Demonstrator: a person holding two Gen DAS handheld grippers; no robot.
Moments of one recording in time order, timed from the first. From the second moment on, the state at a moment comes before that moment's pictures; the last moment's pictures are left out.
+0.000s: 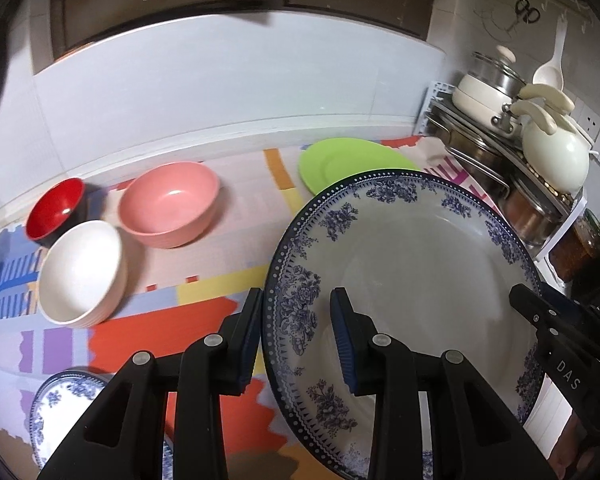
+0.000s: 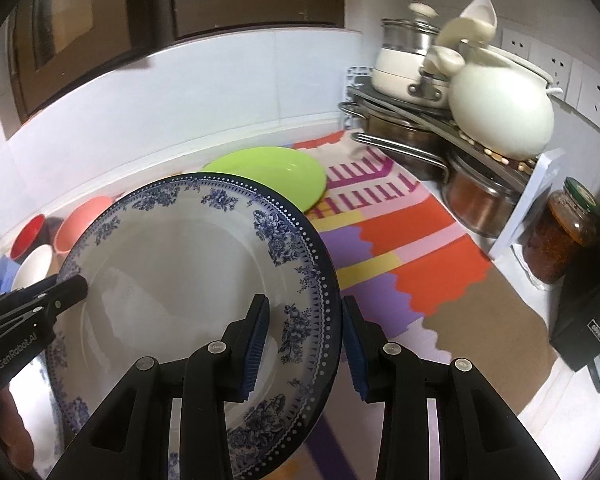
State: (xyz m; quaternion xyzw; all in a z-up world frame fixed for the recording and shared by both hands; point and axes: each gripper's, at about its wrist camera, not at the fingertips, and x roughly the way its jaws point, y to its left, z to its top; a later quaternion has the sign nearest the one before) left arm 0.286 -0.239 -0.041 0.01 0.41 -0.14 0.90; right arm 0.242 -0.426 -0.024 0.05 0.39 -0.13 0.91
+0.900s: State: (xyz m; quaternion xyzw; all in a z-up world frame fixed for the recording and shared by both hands) left arm 0.222 -0.082 -0.036 -0.03 0.40 -0.07 0.91; right arm 0.218 -0.282 -0.013 0.01 0.39 -0.05 0.92
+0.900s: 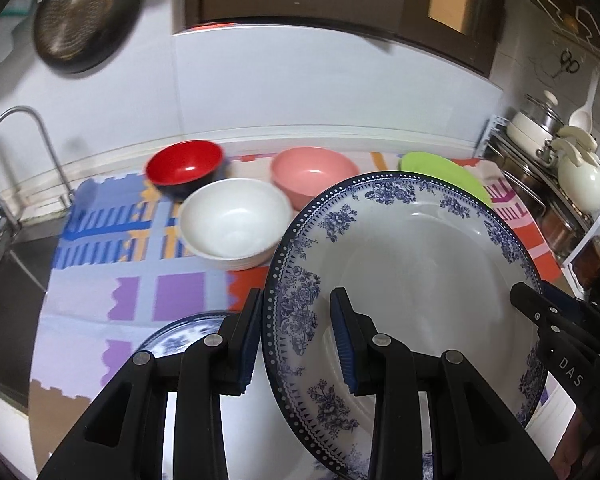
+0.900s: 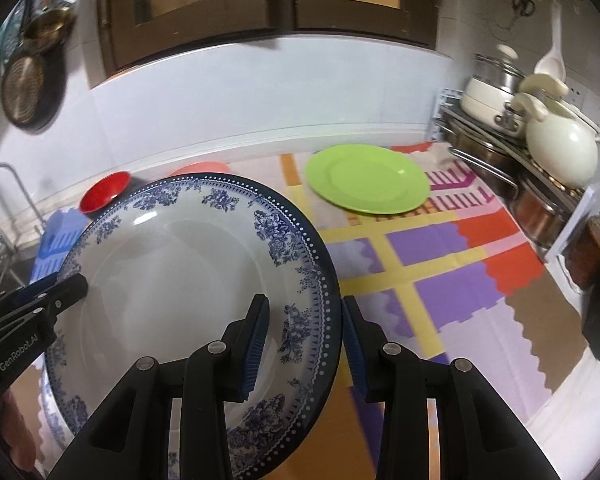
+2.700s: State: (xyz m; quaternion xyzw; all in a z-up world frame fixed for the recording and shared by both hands) left arm 0.186 0.057 -0.129 -0.07 0.52 0.03 0.85; right arm 0.225 -0.130 -0.099 -0.05 0.50 0.06 0.86
